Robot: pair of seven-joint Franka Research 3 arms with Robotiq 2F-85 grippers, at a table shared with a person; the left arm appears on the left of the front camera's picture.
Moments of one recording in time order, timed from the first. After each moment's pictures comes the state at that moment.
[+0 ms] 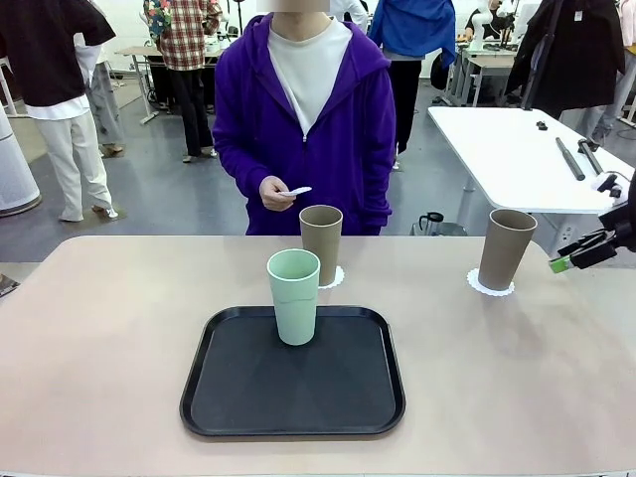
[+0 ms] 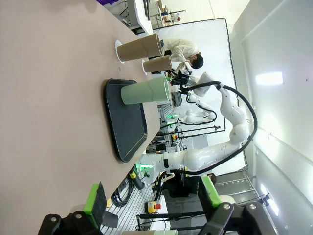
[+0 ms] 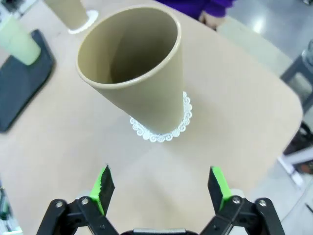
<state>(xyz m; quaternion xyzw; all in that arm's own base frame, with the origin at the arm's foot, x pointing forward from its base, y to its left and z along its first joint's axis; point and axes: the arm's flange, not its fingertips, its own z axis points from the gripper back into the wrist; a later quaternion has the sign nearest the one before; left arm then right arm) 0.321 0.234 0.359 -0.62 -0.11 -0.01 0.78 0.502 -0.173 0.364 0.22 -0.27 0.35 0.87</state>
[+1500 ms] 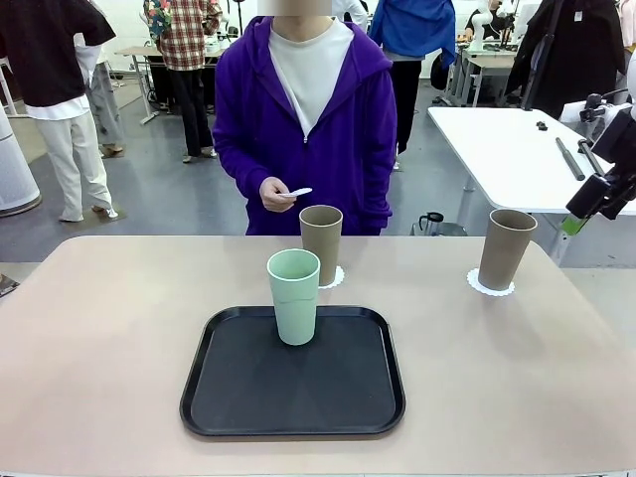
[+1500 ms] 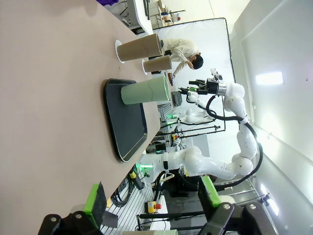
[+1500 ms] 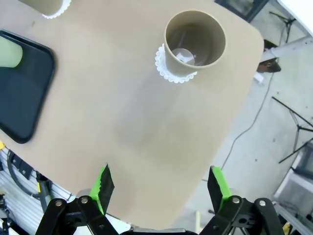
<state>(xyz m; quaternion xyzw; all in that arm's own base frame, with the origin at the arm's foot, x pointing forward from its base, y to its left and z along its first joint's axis) 0.321 0.233 0.359 -0.62 -0.11 -0.01 0.78 0.407 -0.040 0.532 0.01 -0.13 0.24 0.96</state>
